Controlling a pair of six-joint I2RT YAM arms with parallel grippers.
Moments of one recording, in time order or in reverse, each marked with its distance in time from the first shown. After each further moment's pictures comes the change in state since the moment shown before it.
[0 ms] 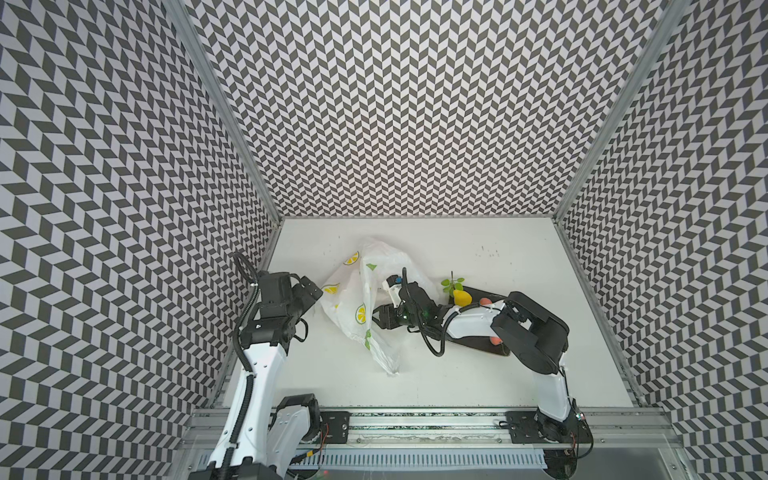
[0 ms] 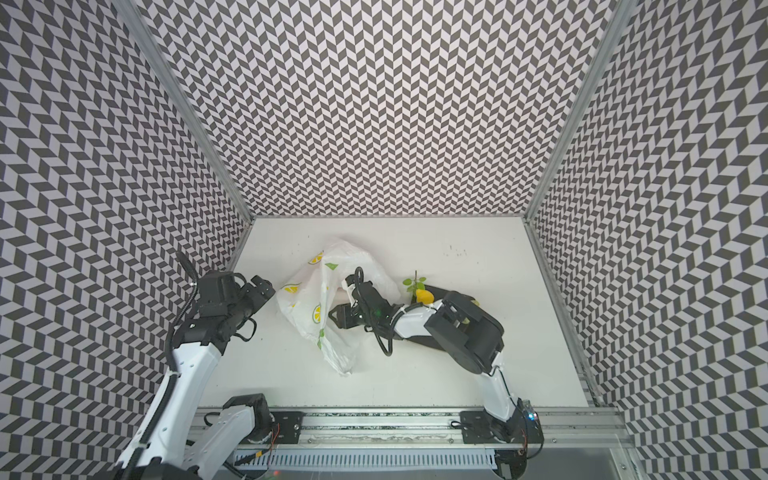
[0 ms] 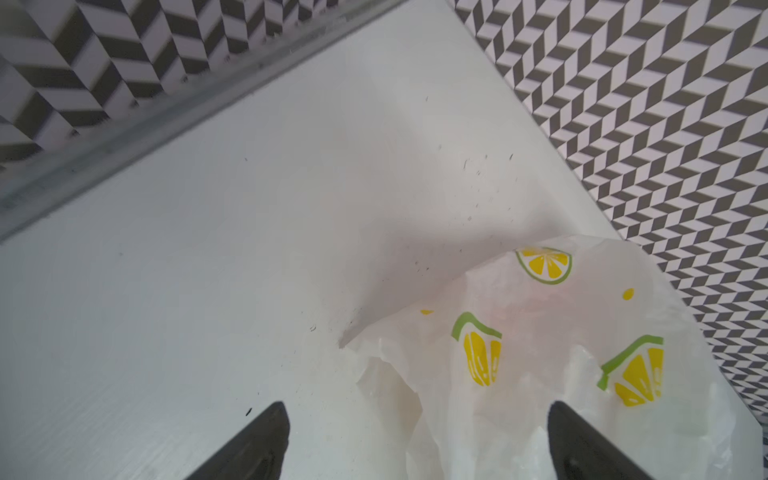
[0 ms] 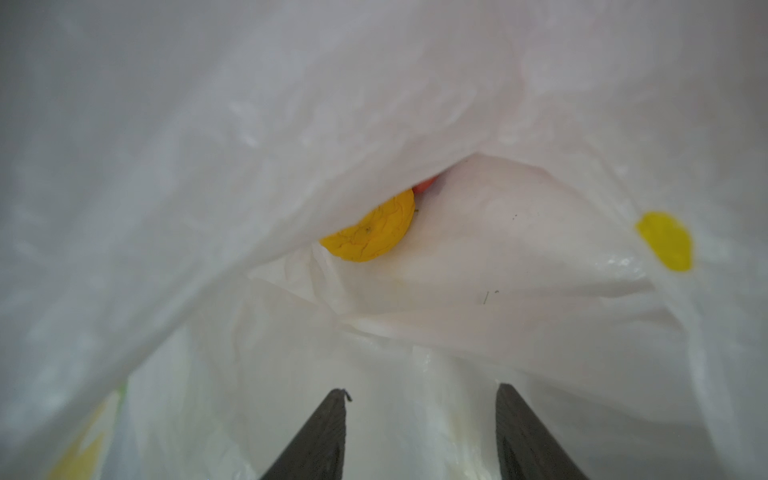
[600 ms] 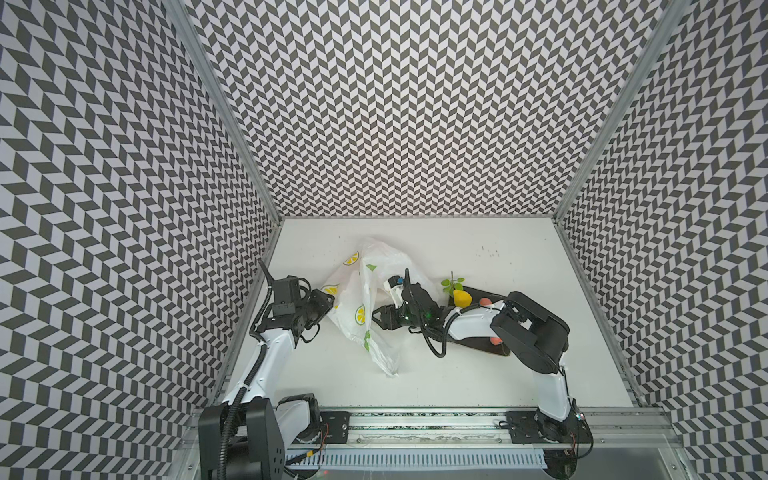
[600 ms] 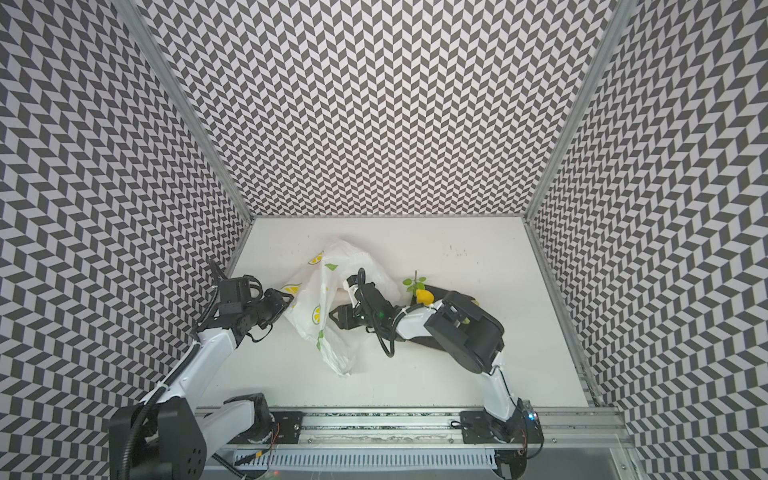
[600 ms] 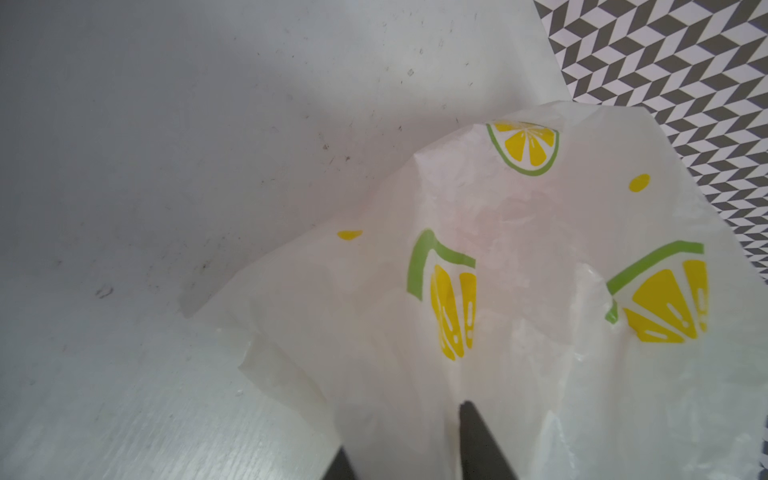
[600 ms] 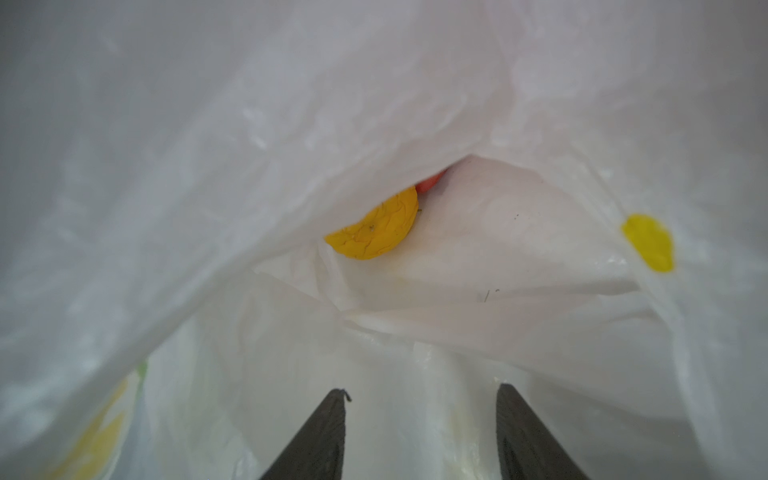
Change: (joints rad) left arm -0.004 0.157 -0.122 0.253 0.326 0.029; right arm -0.002 0.000 -0.027 0.042 -0.014 -0.008
